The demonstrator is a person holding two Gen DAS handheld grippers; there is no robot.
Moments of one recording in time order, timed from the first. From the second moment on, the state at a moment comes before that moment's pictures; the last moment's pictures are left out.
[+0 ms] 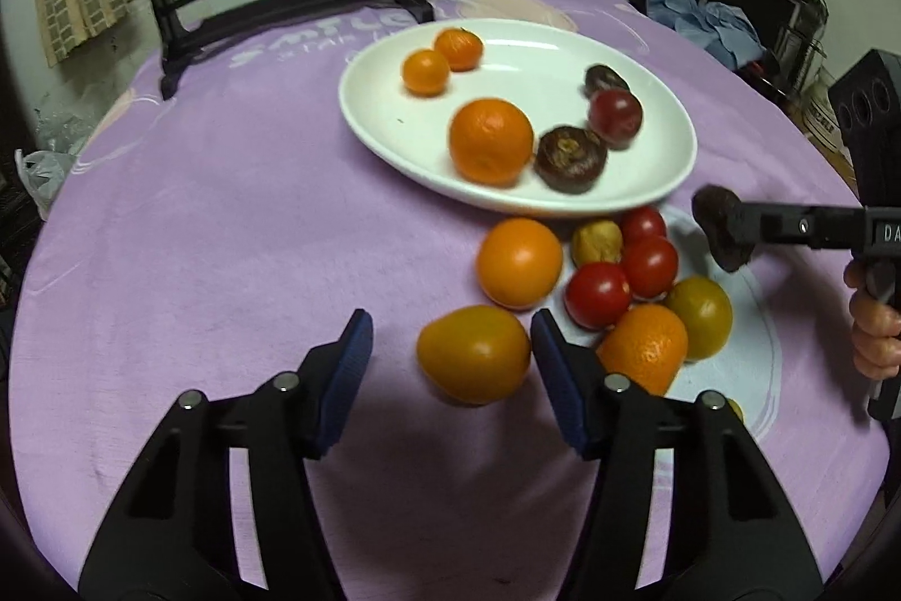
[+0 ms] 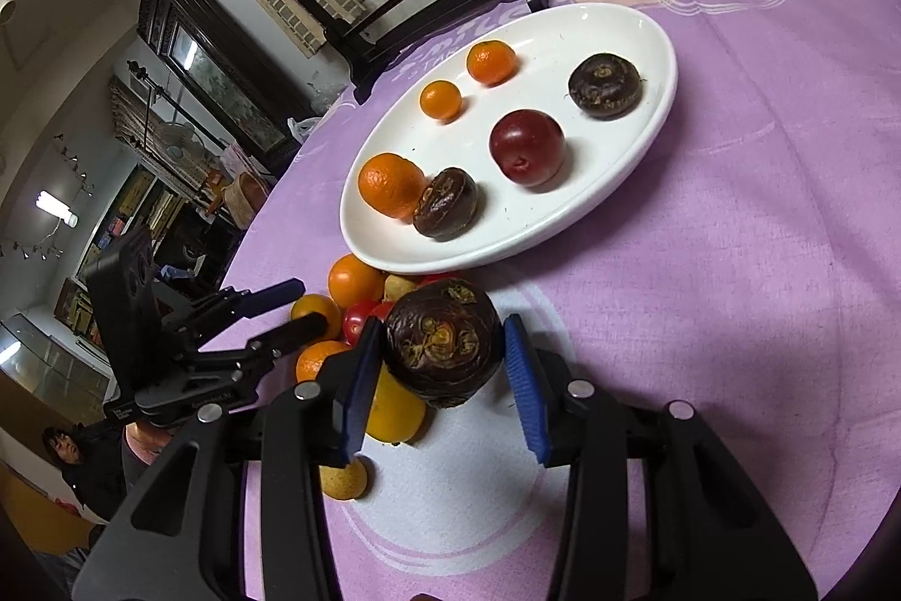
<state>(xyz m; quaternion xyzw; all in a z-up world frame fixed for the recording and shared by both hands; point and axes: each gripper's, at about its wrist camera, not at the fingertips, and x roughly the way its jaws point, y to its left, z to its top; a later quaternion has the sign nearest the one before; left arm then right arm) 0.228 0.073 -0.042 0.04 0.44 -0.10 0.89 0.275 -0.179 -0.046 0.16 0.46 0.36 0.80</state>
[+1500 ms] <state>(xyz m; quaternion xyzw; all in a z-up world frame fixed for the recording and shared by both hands) 0.306 0.068 0.009 -0.02 0.34 -0.02 0.94 0.313 -0.152 -0.004 0.07 0.32 0.29 0.90</state>
